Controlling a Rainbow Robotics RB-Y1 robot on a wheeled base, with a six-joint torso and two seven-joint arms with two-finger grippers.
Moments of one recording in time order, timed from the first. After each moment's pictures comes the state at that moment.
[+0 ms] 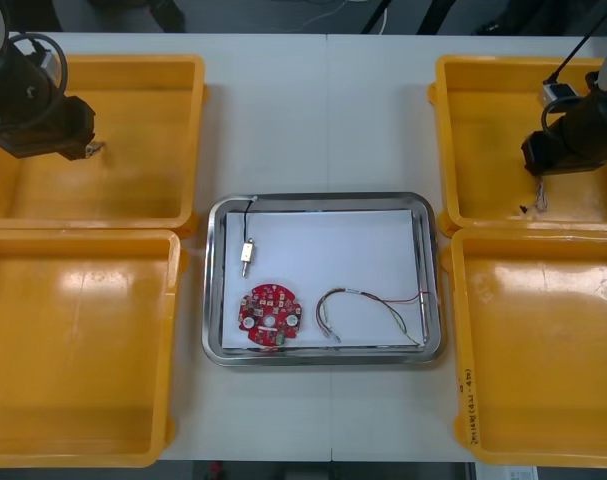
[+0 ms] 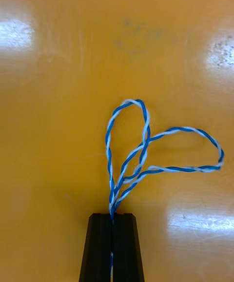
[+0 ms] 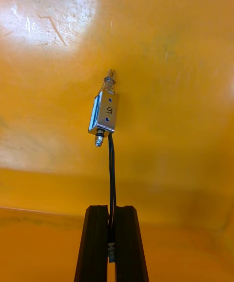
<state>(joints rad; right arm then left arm) -1.10 -0.55 -0.29 -0.49 -0.33 1.22 1.97 -0.92 0.87 -0.32 -1.19 0.92 1.51 -1.15</state>
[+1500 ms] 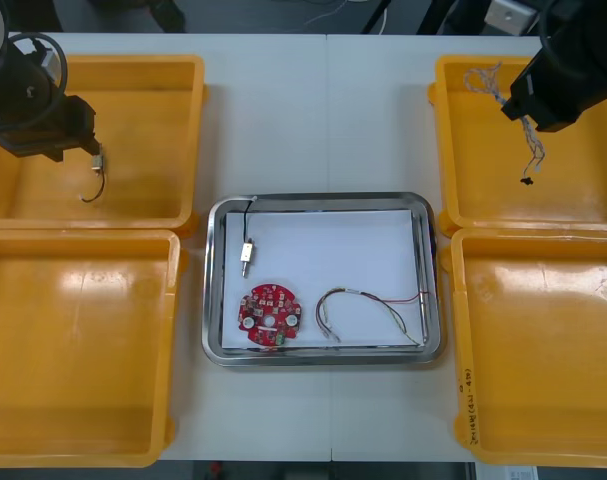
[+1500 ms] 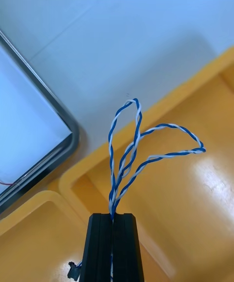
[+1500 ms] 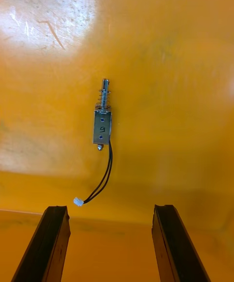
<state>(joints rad) -0.89 -0.69 0.00 -1.77 -0.91 1.92 1.97 -0.92 0.87 -0.31 -1.19 0.92 1.51 -1.15</state>
